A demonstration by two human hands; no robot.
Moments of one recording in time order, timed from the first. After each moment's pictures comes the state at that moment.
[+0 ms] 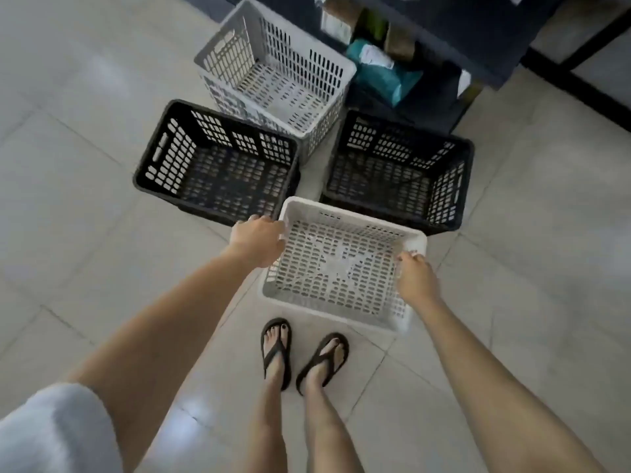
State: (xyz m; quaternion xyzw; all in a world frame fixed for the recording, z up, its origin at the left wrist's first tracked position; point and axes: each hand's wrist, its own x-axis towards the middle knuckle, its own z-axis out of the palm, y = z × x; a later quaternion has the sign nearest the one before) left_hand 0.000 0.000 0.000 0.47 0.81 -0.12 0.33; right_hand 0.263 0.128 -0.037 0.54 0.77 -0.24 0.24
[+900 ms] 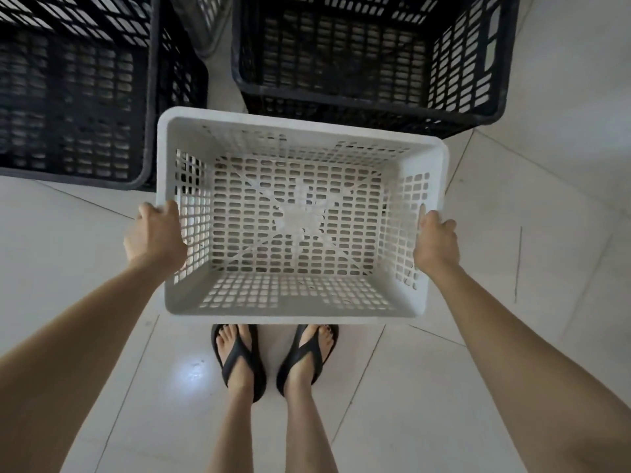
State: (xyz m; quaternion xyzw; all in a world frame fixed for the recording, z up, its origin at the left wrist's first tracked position) left_hand 0.009 0.006 -0.329 0.32 0.88 -0.16 0.32; right_hand 0.359 0.179 -0.340 0.70 0.64 -0.19 0.25
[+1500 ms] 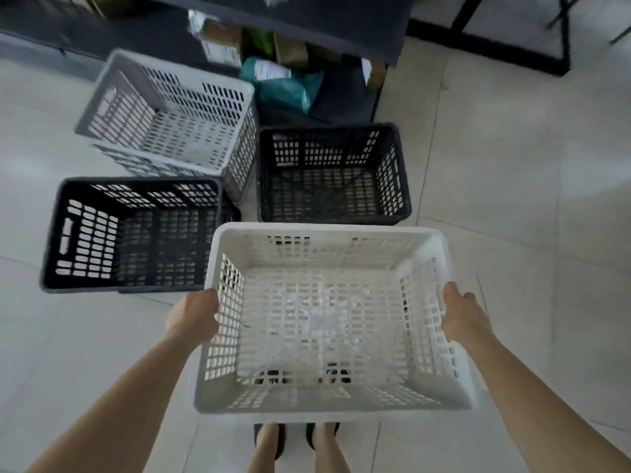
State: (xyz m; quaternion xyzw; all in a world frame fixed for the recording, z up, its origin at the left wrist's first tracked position) left_hand 0.011 0.021 -0.066 0.40 0.83 -0.15 0.34; right_hand 0.410 0.164 -0.066 0.71 0.61 -0.22 0.28
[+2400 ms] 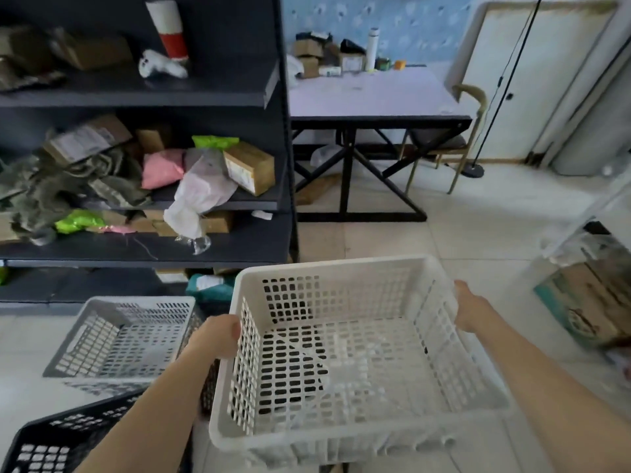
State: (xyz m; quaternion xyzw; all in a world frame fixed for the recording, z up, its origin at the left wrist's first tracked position) left_hand 0.180 0.322 0.220 0.57 0.77 -0.10 0.26; right_hand 0.629 0.408 0.216 0.78 0.57 -0.23 0.07
